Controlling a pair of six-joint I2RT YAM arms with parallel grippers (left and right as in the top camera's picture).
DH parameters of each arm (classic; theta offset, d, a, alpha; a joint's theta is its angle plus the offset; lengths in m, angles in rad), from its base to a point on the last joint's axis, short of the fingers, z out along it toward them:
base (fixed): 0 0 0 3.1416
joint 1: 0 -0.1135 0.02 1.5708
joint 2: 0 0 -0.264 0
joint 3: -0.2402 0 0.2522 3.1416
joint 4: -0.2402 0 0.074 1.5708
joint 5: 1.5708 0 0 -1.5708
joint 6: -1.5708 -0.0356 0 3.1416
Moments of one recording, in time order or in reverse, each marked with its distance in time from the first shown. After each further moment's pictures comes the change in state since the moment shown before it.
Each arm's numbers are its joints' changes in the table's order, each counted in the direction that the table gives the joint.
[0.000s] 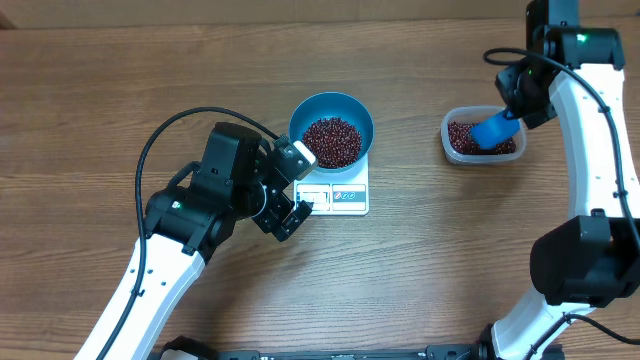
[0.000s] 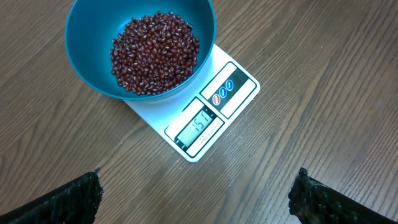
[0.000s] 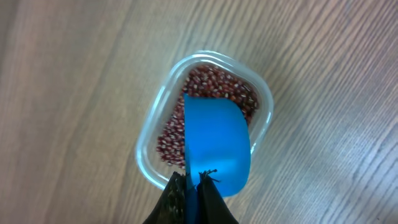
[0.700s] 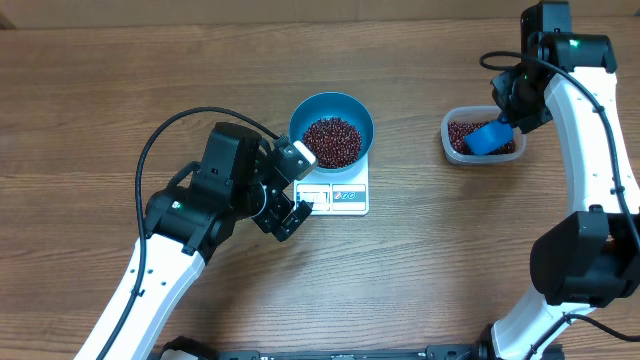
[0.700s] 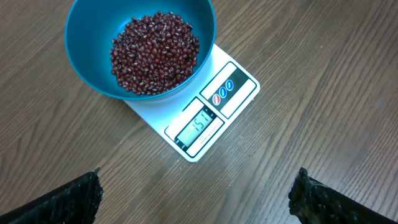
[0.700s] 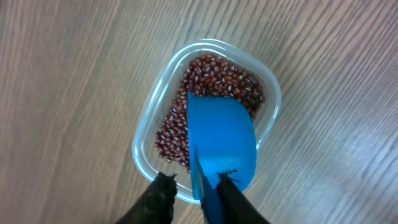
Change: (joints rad) left arm 0.000 0.000 0.000 0.000 0.000 0.000; right arm 0.000 0.000 0.044 0.030 -0.032 0.003
